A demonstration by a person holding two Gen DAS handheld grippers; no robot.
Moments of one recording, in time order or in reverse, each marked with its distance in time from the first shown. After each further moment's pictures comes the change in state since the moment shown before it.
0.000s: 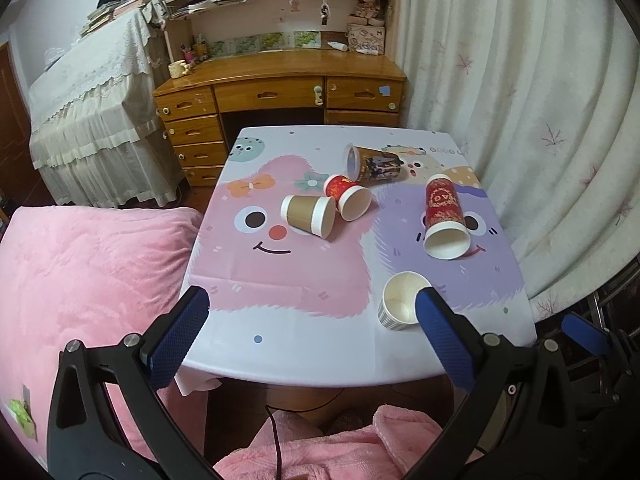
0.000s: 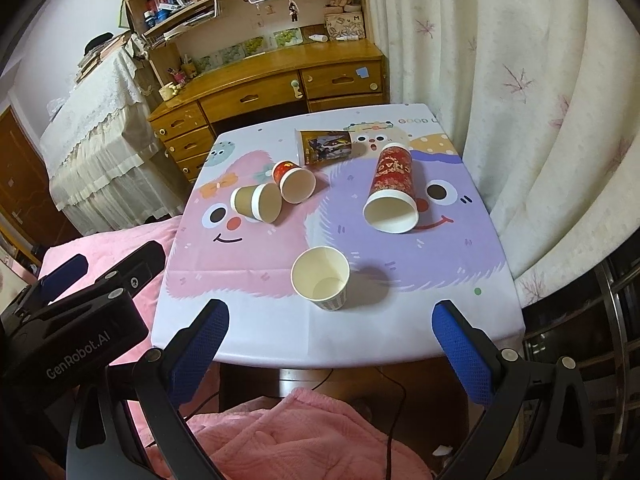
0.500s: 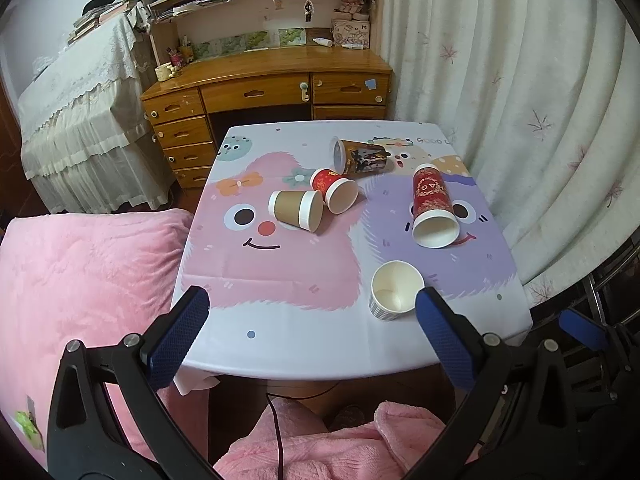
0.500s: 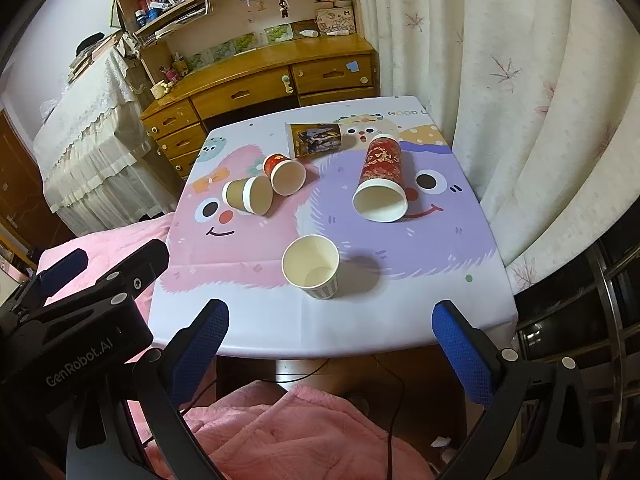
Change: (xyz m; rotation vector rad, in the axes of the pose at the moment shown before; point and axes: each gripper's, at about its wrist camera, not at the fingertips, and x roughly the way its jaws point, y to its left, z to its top) left arm -0.006 -0.013 -0.002 0.047 0.009 -0.023; right arm -0.005 -0.010 -0.011 0.018 0.017 -0.024
